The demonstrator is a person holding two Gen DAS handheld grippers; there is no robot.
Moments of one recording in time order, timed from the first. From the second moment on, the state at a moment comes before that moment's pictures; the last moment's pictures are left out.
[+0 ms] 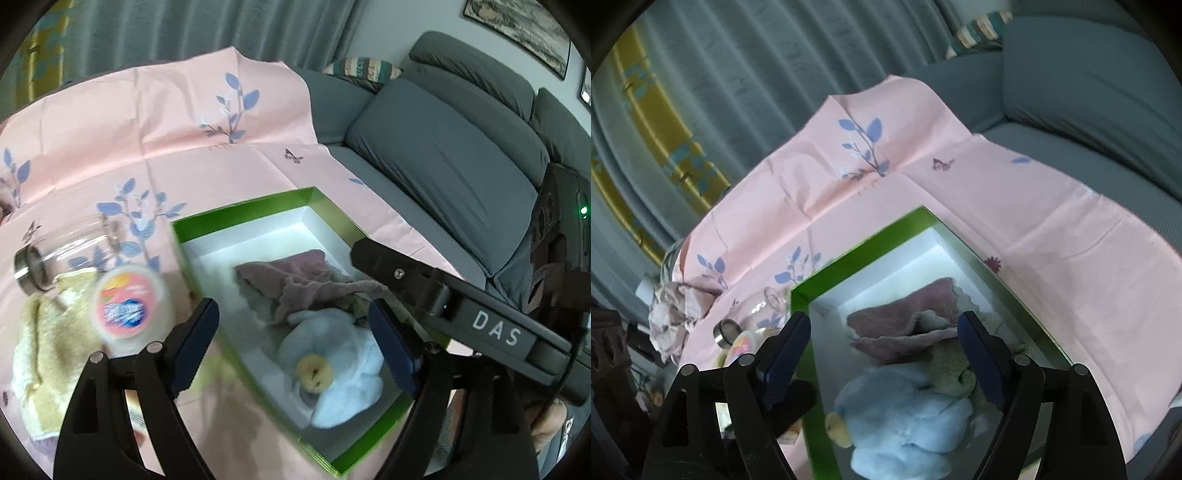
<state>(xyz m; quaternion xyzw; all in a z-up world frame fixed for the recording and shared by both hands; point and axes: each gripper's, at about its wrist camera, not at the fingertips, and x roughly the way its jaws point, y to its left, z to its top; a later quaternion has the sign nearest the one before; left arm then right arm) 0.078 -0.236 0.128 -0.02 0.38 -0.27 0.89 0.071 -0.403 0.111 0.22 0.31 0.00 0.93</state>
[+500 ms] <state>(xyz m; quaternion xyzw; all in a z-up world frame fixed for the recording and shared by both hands) -0.011 -0.047 0.116 -0.10 0.37 -0.13 0.91 0.032 -0.308 0.114 0.12 0.33 0.09 0.93</state>
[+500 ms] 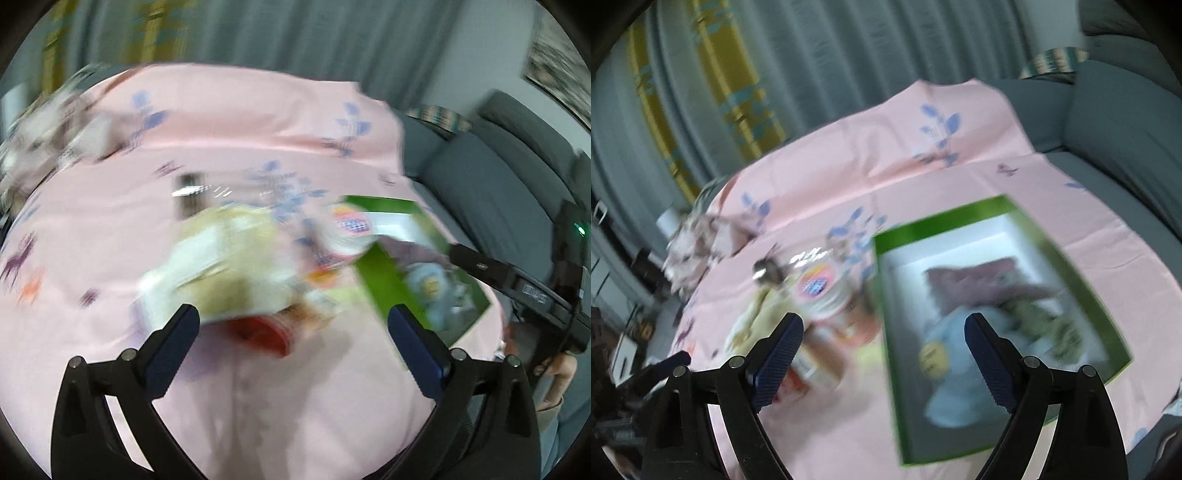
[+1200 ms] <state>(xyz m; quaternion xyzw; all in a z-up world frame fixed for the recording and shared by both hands) -0.068 0.057 0.079 -0.20 0.38 -0.01 0.90 0.128 -0.114 0.091 0.05 0.47 0.15 0.87</state>
